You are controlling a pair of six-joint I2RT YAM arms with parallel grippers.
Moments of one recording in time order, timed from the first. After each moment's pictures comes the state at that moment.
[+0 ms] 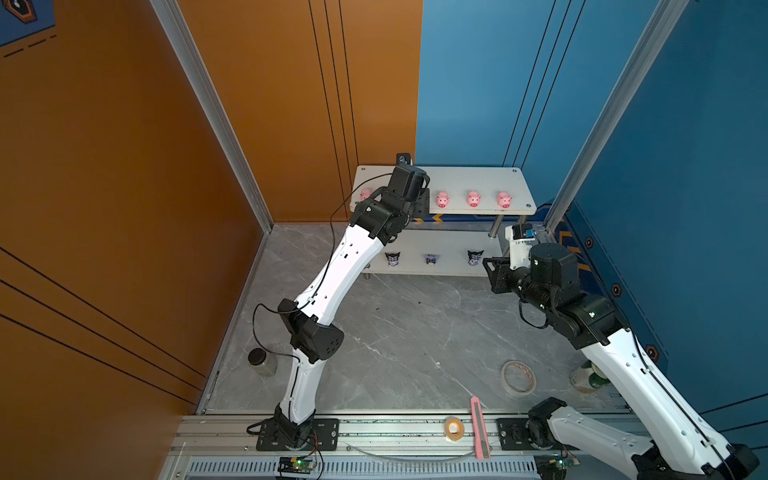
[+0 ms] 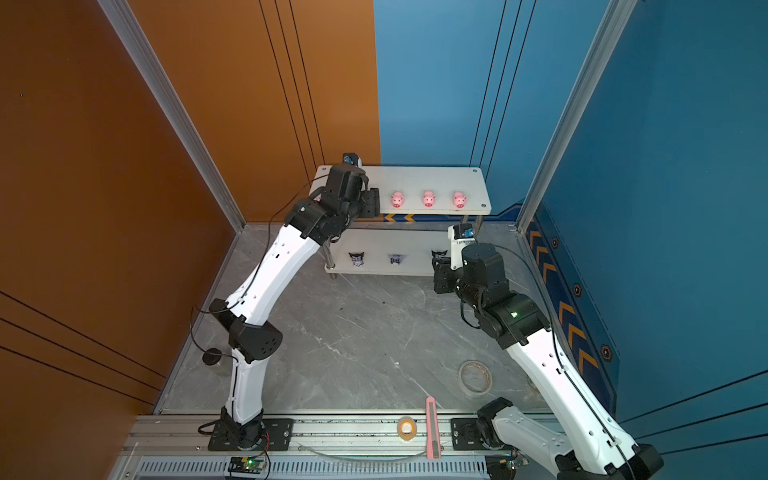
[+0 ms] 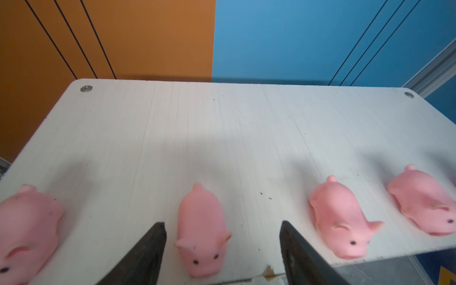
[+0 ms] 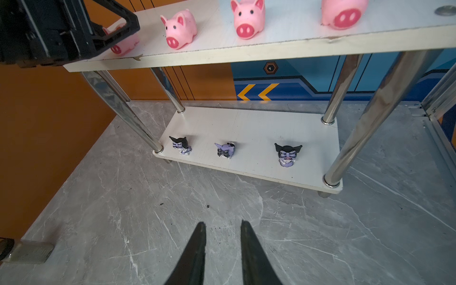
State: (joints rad) left arm -0.66 2.08 2.52 -0.91 -0.42 -0.35; right arm 0.46 1.02 1.21 -0.63 0.06 0.29
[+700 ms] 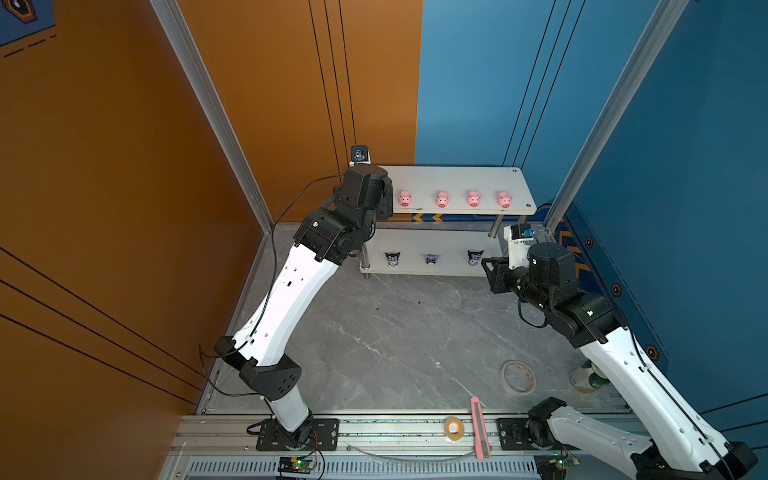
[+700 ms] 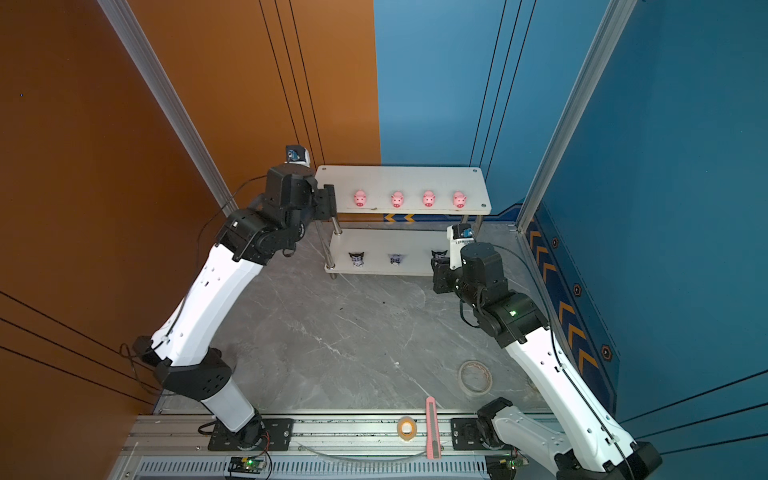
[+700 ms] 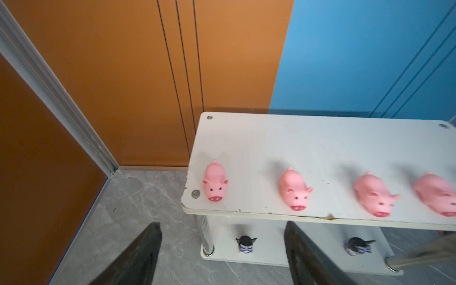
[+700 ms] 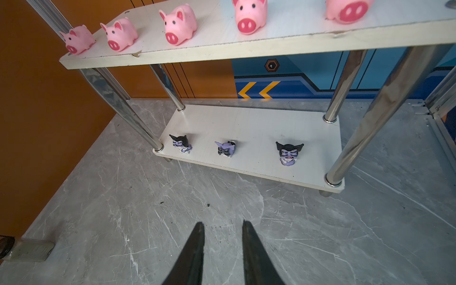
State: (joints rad) left arm -0.60 1.70 2.19 -0.91 -0.62 -0.29; right arm 0.46 1.02 1.21 -0.63 0.06 0.29
